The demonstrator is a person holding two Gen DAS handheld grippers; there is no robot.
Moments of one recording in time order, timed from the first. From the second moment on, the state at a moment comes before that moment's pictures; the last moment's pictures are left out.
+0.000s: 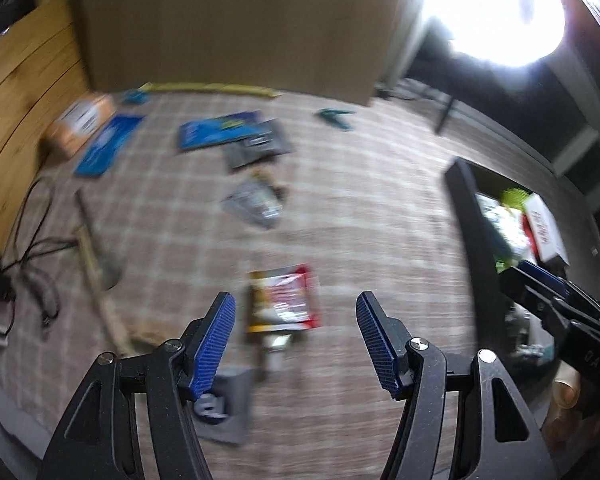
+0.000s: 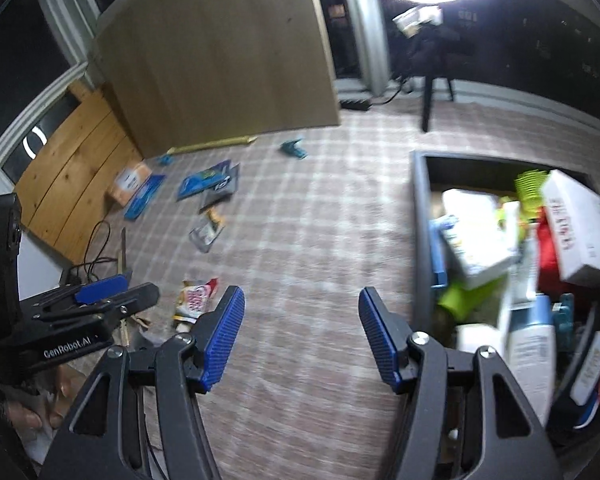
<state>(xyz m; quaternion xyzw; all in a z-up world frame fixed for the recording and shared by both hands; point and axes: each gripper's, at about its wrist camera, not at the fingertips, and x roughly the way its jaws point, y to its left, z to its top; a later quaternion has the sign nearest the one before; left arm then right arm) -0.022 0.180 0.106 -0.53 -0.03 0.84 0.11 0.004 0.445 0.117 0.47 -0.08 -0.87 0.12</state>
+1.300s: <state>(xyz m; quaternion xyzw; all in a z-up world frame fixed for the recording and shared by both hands) -0.040 0.026 0.014 -0.59 -0.07 0.80 -0.04 -0.059 0.264 0.011 0.58 0.08 -0.80 0.14</state>
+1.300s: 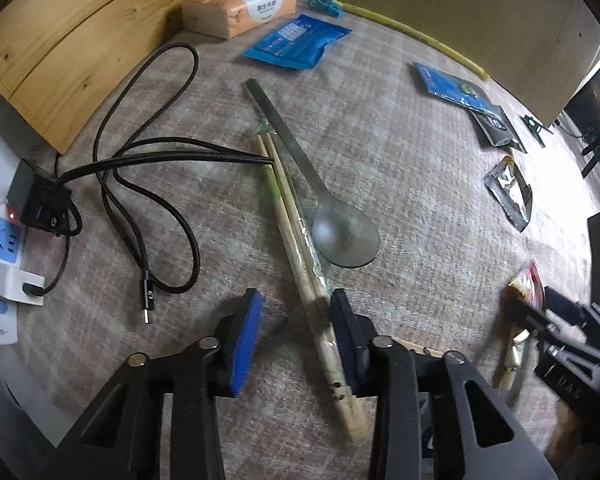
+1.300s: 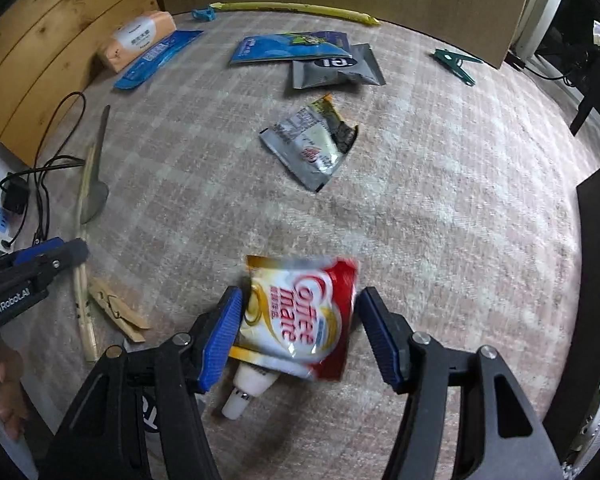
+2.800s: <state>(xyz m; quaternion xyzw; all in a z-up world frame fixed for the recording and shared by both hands) -0.033 0.125 0.097 -0.53 -0.10 0.84 0.07 -0.029 0.402 0.091 0.51 -0.07 -0.85 0.15</state>
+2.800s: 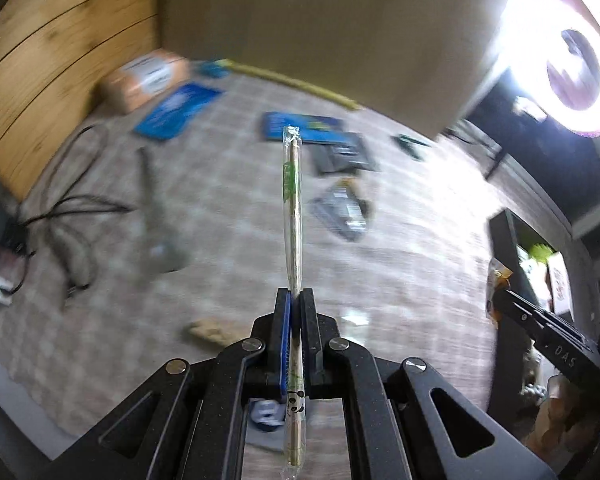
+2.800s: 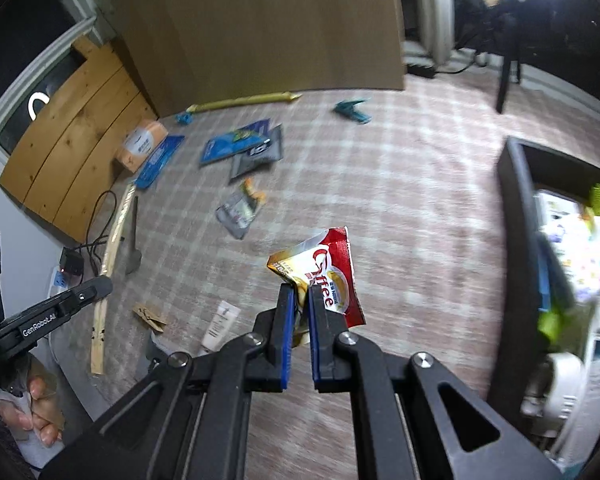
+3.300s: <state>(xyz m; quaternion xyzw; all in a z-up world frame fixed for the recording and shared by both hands) -0.029 0.328 0.129 -0.52 -0.05 0.82 0.24 0.022 0.562 0.122 0.48 -0.11 -0.87 0.03</state>
